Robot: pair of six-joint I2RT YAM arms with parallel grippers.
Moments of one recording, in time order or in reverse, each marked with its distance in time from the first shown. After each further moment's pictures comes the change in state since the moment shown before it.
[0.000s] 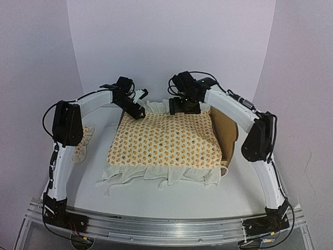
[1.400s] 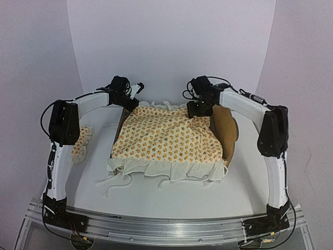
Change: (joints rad) left arm 0.034 -0.033 -0.112 0.285 -0.016 0.003; right arm -0.134 -0.138 -0.372 0.219 -0.100 -0.163
